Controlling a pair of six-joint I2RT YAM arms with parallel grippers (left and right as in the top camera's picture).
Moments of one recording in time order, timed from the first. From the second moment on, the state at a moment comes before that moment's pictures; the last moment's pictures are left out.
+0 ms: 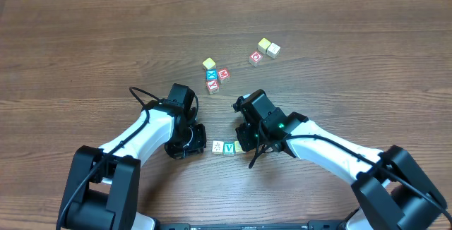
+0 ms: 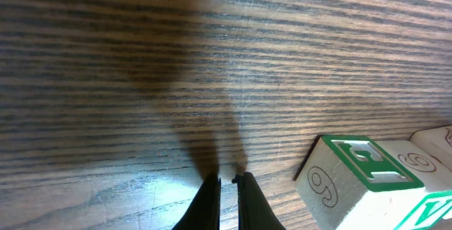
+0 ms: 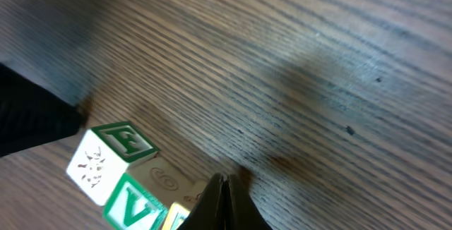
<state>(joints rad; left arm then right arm) -0.29 1.67 0.84 -0.74 0.28 -0.42 0.71 1.69 0.89 -0.33 -0.20 0.30</state>
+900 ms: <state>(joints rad) -0.29 1.67 0.84 -0.75 0.28 -0.42 0.71 1.72 0.89 -0.31 -0.22 0.30</state>
